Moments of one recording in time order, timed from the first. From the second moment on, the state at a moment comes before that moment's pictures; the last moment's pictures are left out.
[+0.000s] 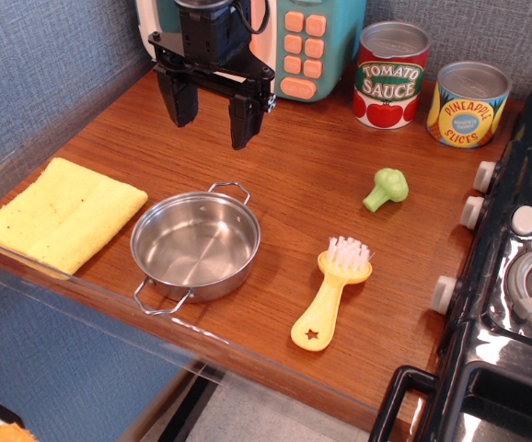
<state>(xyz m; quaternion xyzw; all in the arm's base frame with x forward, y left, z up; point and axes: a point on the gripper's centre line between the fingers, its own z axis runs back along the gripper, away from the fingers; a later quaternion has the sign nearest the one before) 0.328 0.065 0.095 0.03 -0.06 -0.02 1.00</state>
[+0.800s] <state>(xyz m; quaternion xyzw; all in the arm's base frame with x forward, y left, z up) 0.361 0.002 0.064 0.00 -0.05 -0.12 0.99</state>
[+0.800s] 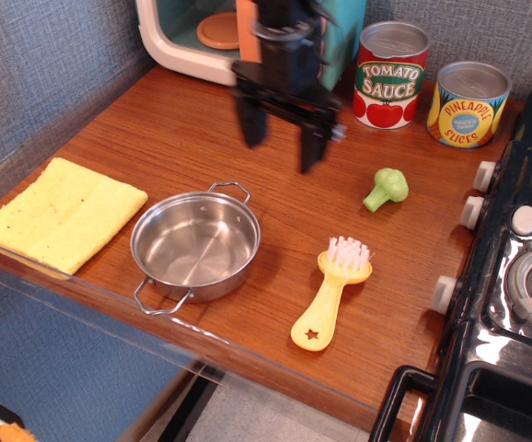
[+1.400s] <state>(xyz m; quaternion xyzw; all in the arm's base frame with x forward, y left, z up) 0.388 -0.071 0.047 -0.02 -0.05 -0.20 0.98</state>
